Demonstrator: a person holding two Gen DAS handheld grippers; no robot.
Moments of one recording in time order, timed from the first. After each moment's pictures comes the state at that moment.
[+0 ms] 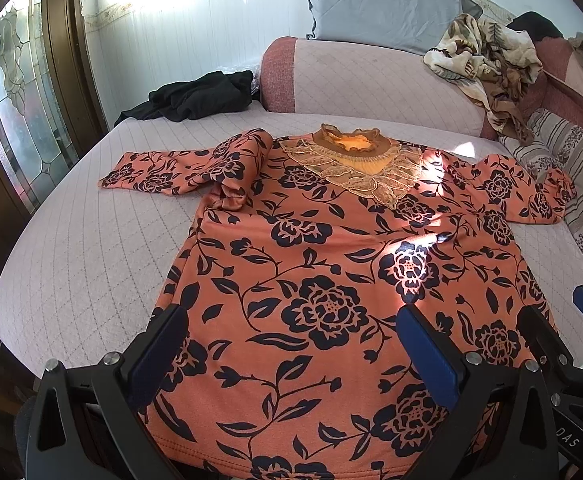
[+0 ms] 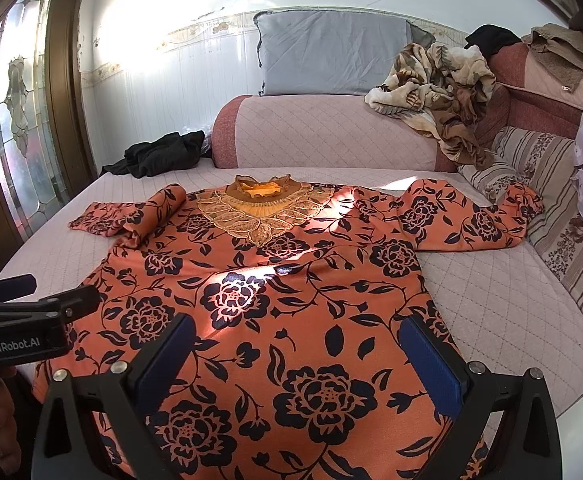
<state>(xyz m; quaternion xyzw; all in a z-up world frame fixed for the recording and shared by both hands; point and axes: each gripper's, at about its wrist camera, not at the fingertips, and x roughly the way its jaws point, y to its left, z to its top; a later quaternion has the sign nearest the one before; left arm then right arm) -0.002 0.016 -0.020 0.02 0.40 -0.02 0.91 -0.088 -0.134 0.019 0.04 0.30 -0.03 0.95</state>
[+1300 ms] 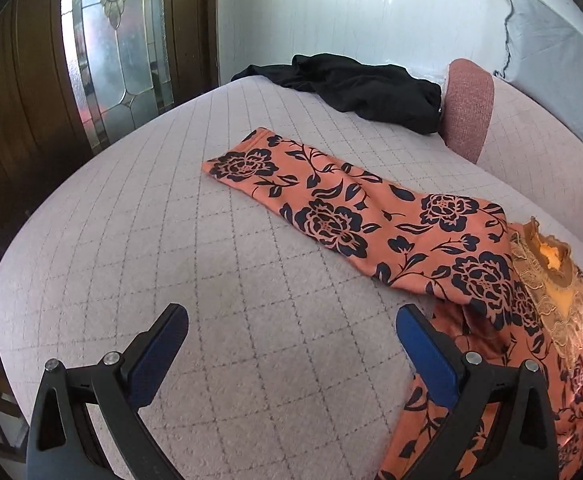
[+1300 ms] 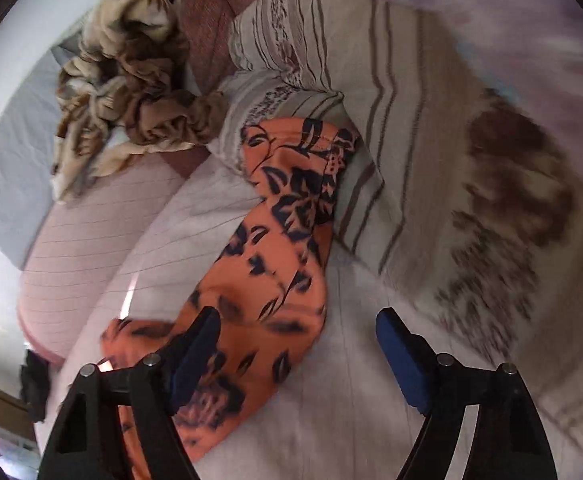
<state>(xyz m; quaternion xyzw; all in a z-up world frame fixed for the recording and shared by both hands) 0.164 0.211 -0.066 -0.10 0.40 0.16 0.90 0.080 -0.598 -0.042 0.37 0.34 -0.27 0.82</state>
